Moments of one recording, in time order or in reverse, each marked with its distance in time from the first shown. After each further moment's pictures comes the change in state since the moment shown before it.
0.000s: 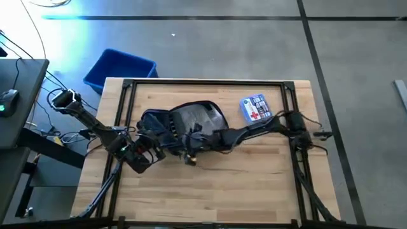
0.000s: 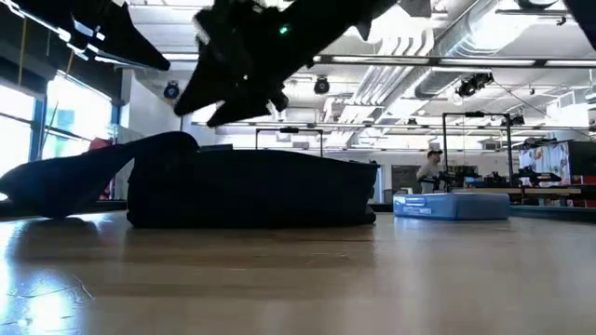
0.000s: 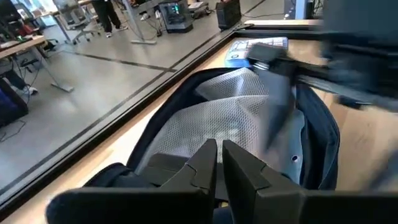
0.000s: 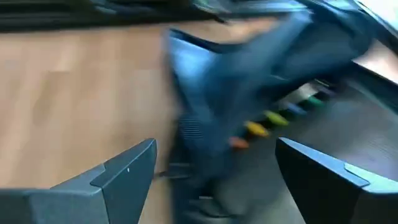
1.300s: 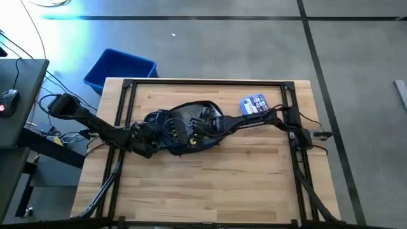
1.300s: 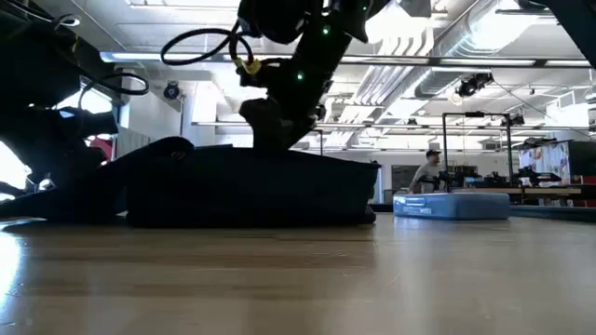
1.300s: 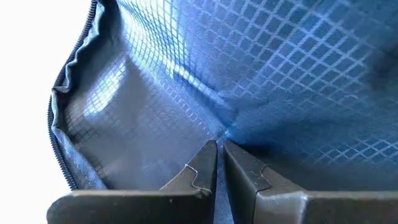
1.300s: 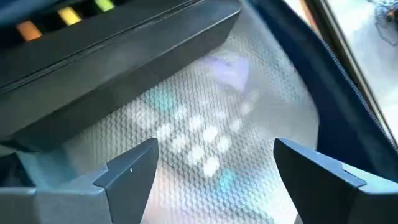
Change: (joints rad) left arm 0.257 0.019 -0.423 0.068 0.455 -0.391; right arm -0.092 0.011 0.068 -0.409 0.189 -0.031
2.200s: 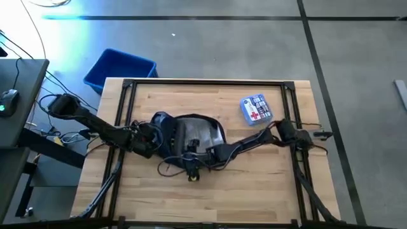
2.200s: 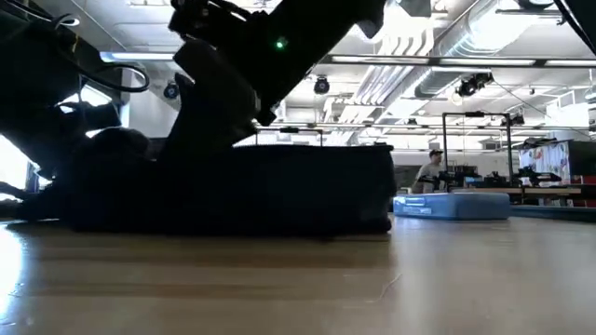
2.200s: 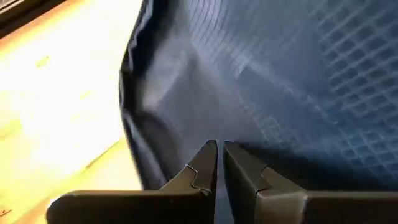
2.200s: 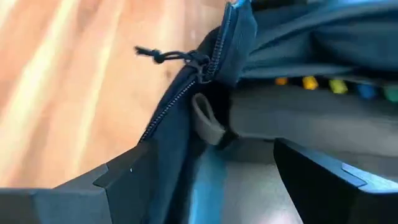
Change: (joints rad) left arm 0.000 -0.002 0.000 -0.007 -0.123 0.045; right arm 0.234 0.106 0.004 0.338 -0.147 -0.166
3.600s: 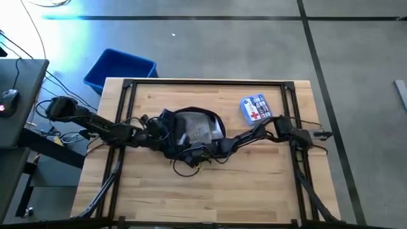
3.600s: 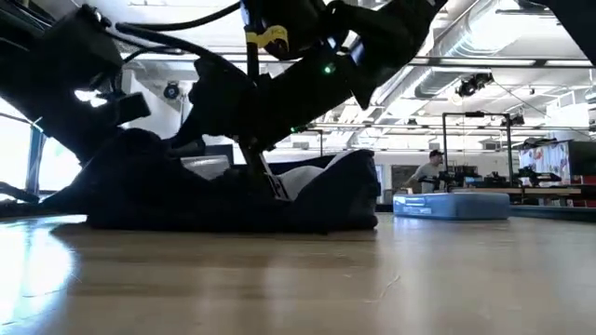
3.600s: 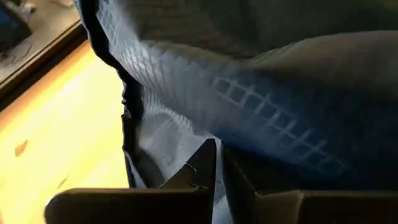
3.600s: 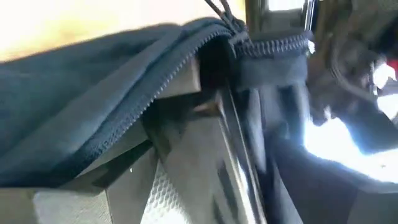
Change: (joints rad) left arm 0.164 0.001 0.000 0.384 0.048 0.576; right arm -0.106 0.035 -0.239 0.574 0.051 -1.308
